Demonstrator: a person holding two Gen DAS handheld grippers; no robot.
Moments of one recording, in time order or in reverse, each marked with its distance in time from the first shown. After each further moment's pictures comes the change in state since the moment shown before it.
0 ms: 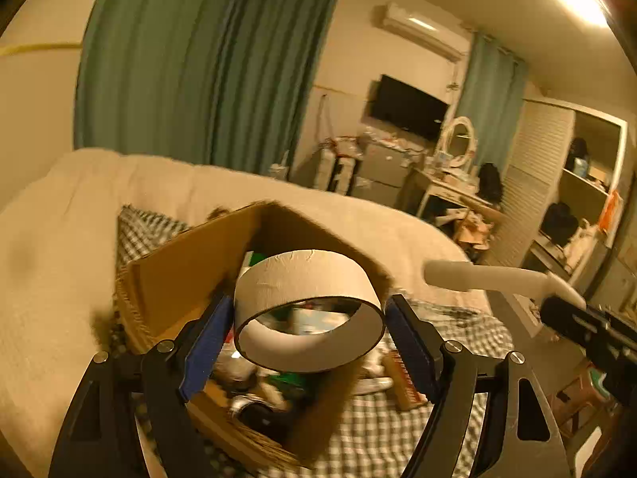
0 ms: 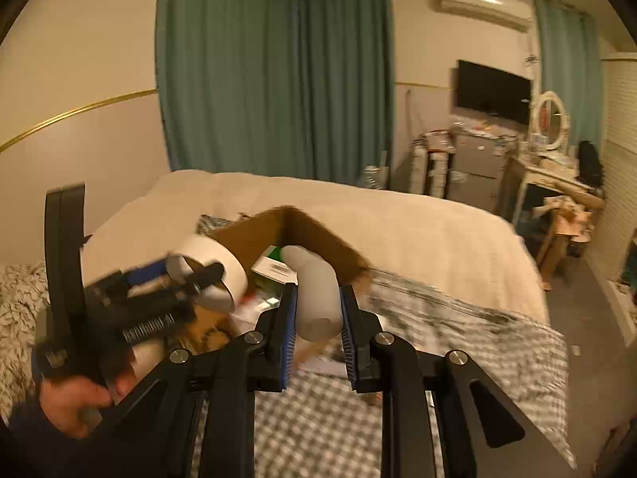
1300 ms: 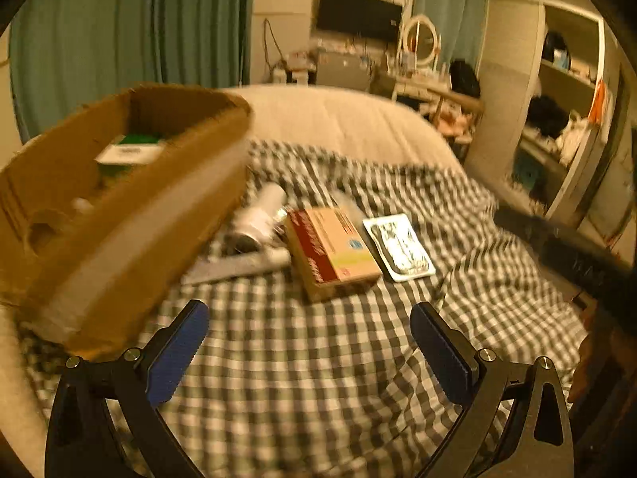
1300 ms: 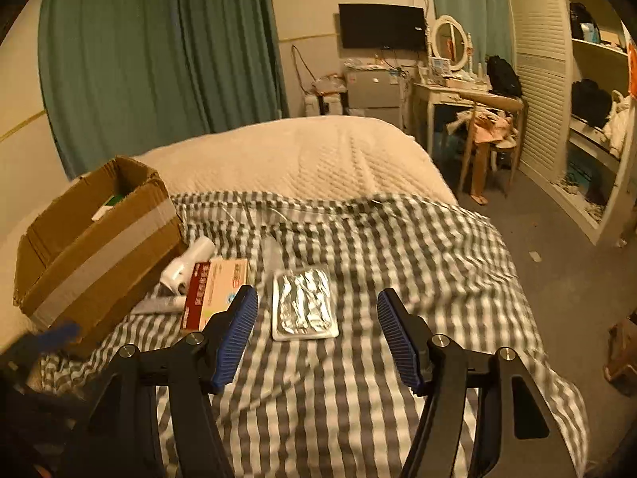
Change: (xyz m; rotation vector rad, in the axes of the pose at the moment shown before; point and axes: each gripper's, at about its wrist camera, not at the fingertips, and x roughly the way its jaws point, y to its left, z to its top) left arm 0.069 -0.177 -0.156 0.221 0.268 -0.007; right arm 0.019 -0.202 -0.153 0.273 0.082 -0.253
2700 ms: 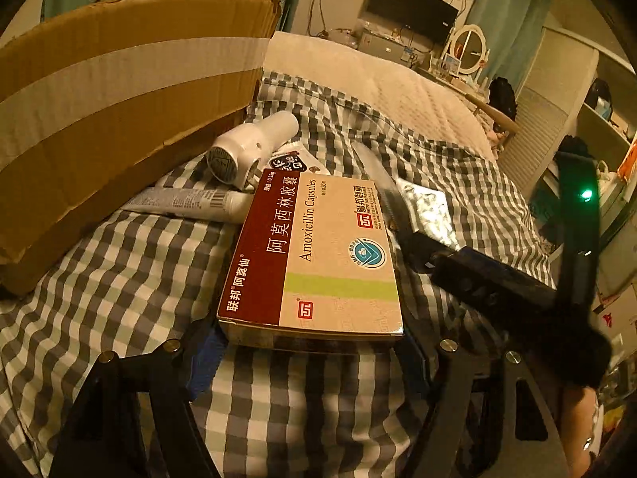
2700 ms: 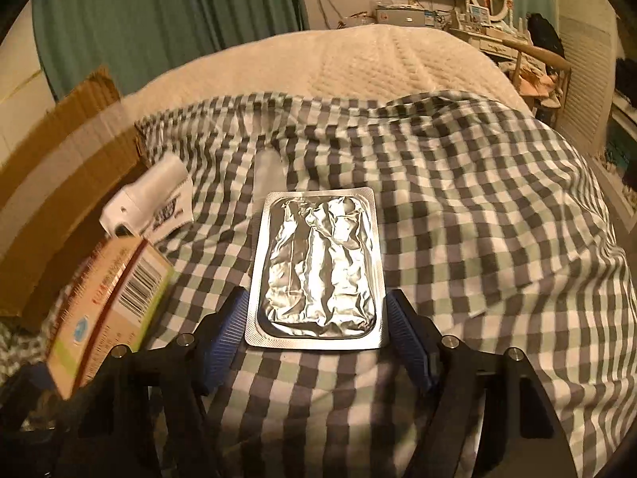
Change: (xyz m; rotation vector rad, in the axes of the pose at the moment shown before) left arm 0.069 0.009 -0.029 -0.229 0.067 -0.007; right arm 0.130 0.002 -0.045 -0.017 0.207 0.089
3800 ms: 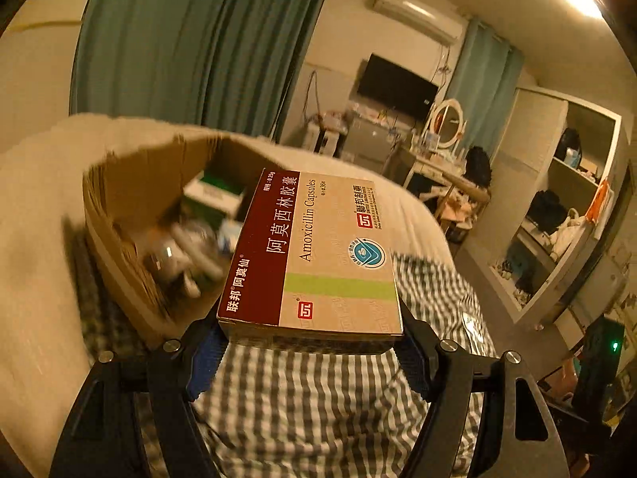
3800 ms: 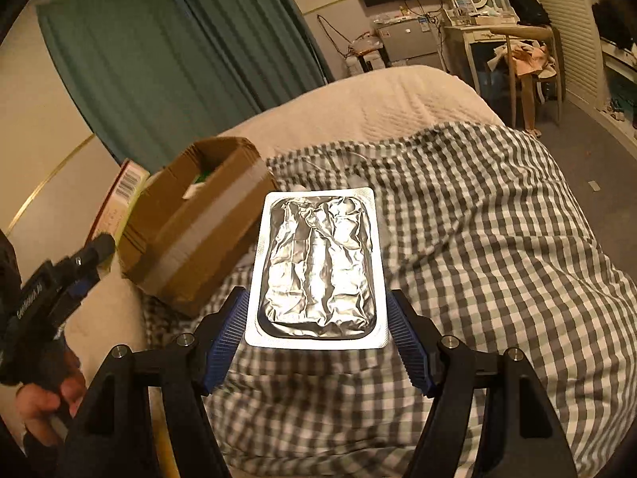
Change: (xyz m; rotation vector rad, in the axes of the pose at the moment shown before) left arm -0.203 0.067 0.050 -0.010 -0.279 -0.069; right arm -0.197 0.052 -0.038 0.162 -0.078 0.189
